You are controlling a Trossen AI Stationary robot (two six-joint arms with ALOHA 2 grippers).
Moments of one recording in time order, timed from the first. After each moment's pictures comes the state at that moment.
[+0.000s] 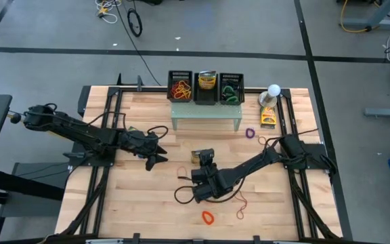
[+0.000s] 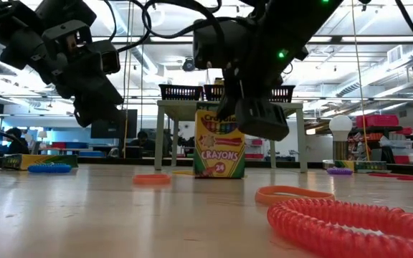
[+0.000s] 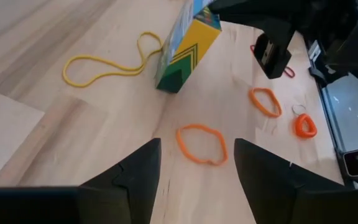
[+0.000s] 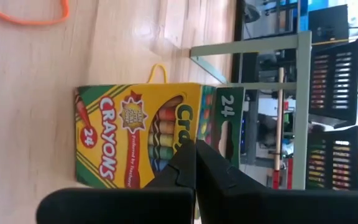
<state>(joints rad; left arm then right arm) -0.11 1.06 0.31 0.22 -0.03 -0.55 0.41 2.15 1.55 -0.79 1.04 -0.02</state>
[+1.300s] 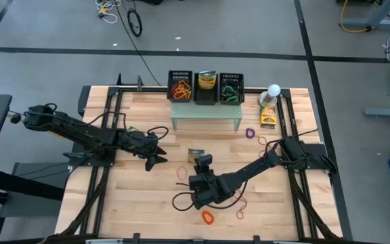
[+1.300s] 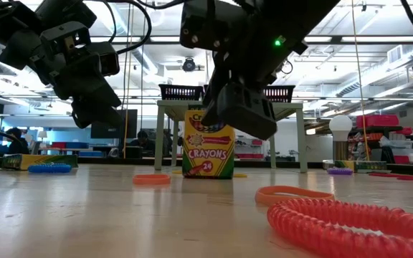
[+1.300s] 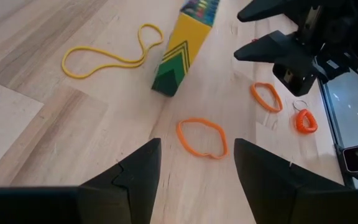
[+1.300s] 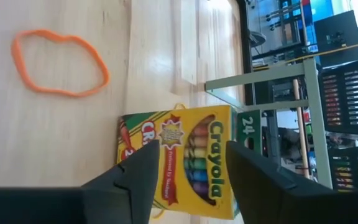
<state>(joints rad) -0.11 1.06 0.31 0.20 -0.01 -0.56 0.46 2.16 1.55 -0.61 1.01 -0.01</state>
